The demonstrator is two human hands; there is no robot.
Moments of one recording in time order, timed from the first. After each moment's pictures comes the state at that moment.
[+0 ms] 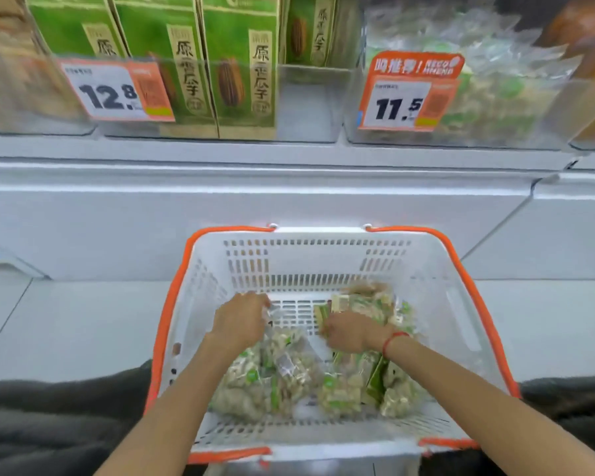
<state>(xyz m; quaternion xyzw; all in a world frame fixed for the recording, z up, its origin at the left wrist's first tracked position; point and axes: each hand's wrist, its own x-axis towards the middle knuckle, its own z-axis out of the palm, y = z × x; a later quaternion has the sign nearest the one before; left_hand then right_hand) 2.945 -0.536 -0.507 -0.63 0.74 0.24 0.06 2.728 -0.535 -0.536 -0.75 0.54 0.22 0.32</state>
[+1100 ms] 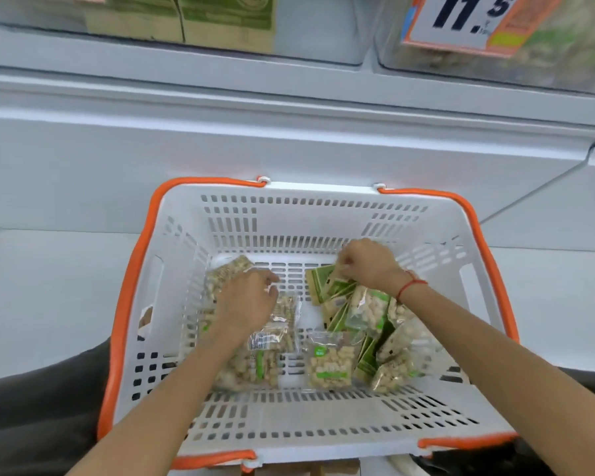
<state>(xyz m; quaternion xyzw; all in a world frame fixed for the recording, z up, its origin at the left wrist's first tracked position) 2.917 -0.543 -0.572 -0.66 0.68 0.31 -0.04 2.697 -0.596 -0.548 -0.74 0.62 0.10 0.23</state>
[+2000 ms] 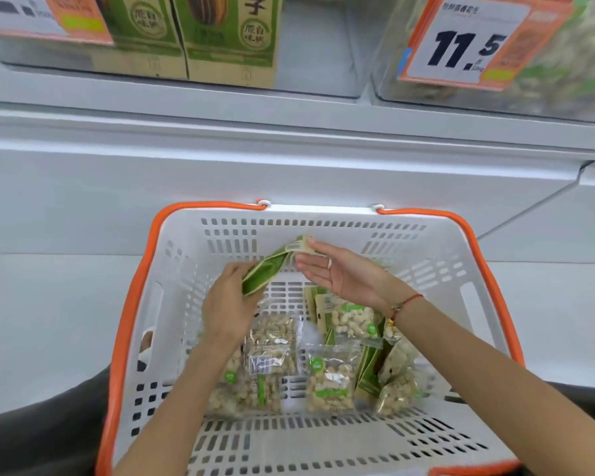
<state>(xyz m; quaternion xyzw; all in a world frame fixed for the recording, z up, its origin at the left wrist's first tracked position) 2.935 -0.557 -0.561 -0.70 0.61 0.29 -0.24 2.739 -0.601 -0.510 -0.21 0.48 -0.31 0.80</state>
